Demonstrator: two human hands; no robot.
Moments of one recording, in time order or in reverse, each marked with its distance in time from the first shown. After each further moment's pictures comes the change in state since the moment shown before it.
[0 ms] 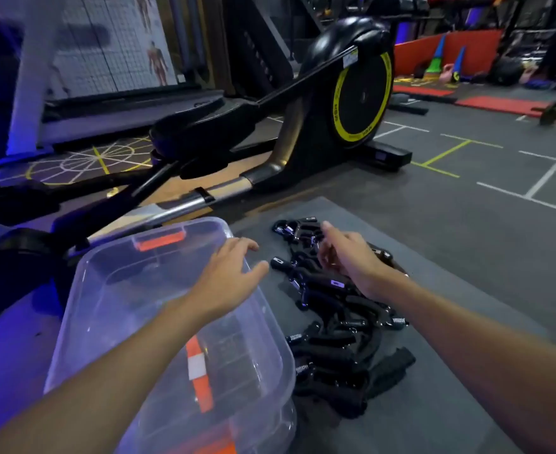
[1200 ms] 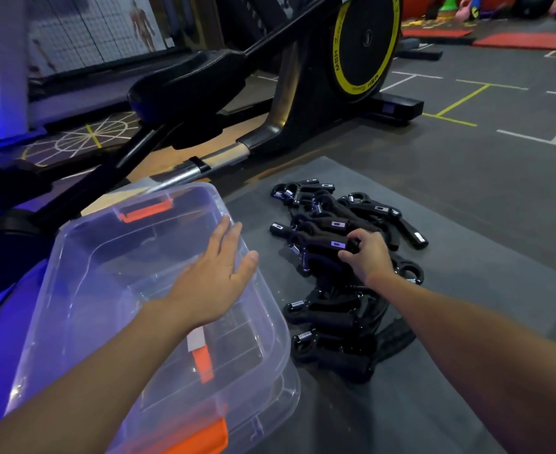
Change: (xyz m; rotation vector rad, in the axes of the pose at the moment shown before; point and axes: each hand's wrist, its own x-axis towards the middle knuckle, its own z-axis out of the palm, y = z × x) left_hand -0.031 -0.023 0.026 0.324 -0.182 -0.026; right_hand 0.028 0.146 -0.031 -0.573 0.310 0.091
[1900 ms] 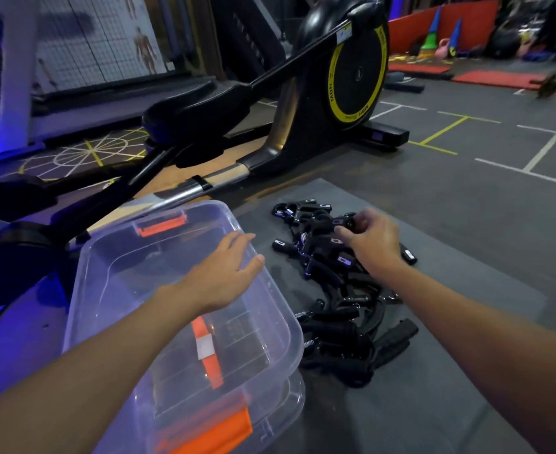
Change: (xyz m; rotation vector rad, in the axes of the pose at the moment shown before) left_hand -0.001 0.003 -0.041 -0.079 -0.050 0.024; right_hand -0.039 -0.095 -0.060 0.218 0.231 -0.095
